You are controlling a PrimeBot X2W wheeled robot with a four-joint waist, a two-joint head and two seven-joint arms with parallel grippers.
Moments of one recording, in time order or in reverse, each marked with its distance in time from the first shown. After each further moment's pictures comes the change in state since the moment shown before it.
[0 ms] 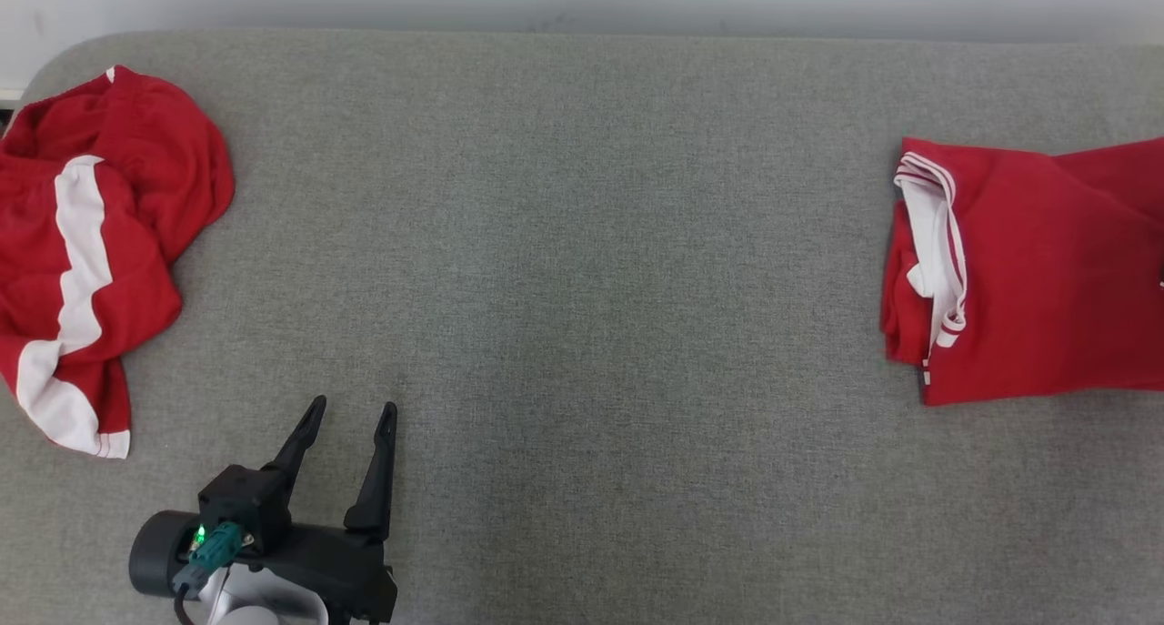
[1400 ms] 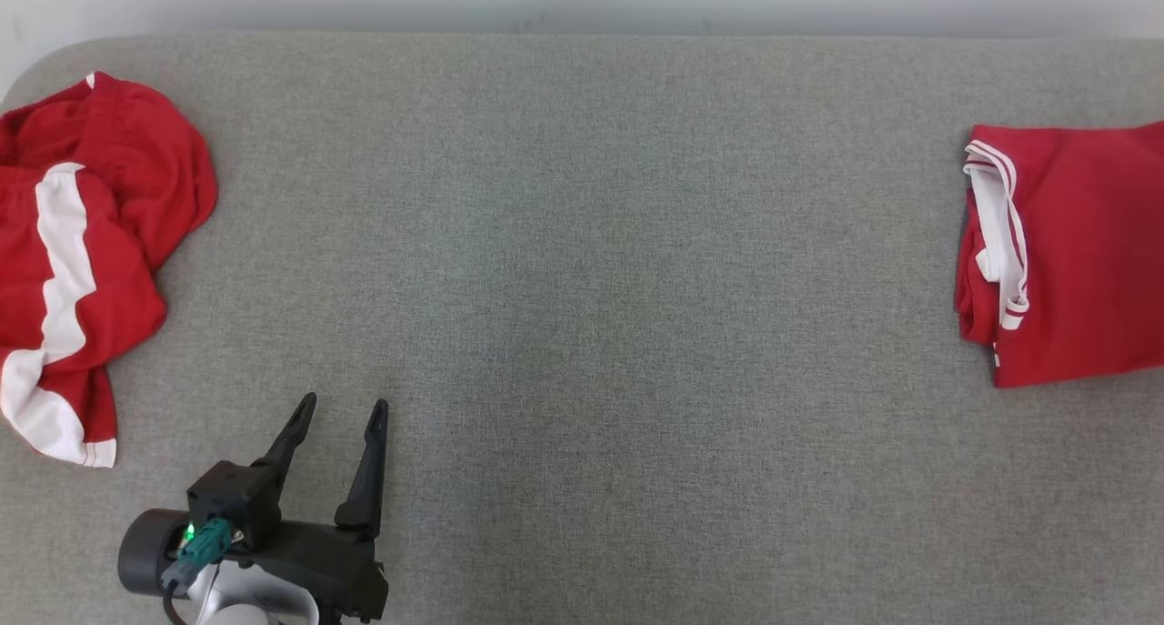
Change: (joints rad) left arm 0.005 0.011 0.013 -0.020 0.000 0.002 0.019; right arm -0.062 -0.053 0.067 0.026 -0.092 -0.016 -0.050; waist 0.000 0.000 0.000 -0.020
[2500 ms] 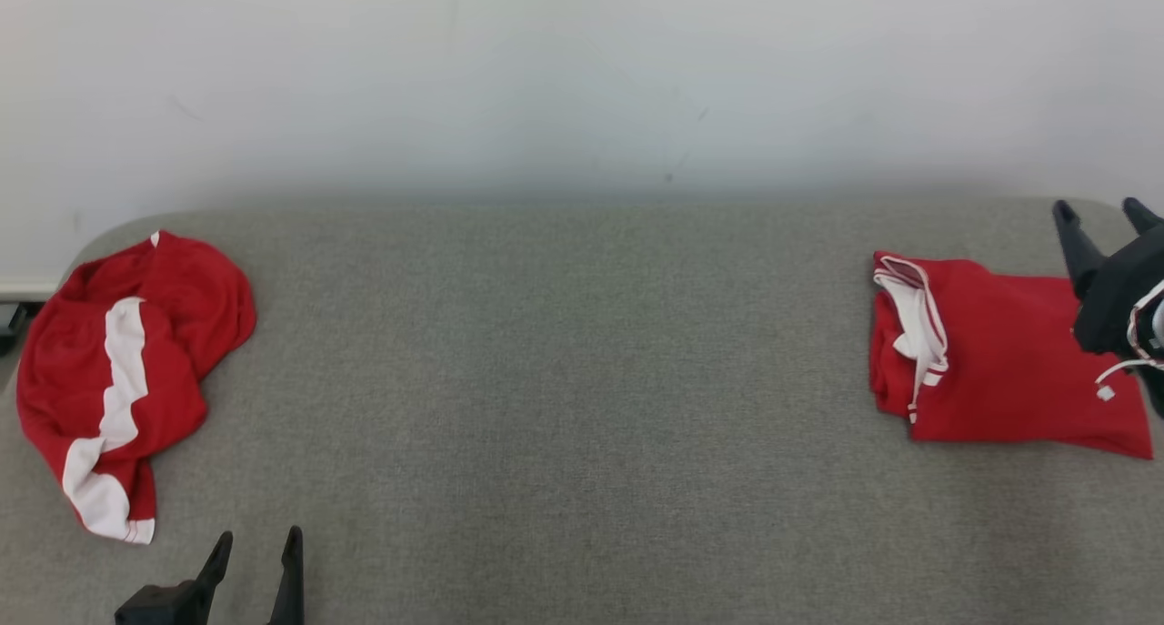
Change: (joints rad) left arm 0.180 0.025 0.106 0.082 -0.043 0.010 -0.025; right arm 0.264 0.061 -0.098 -0.178 0.103 0.162 -0.523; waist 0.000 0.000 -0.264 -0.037
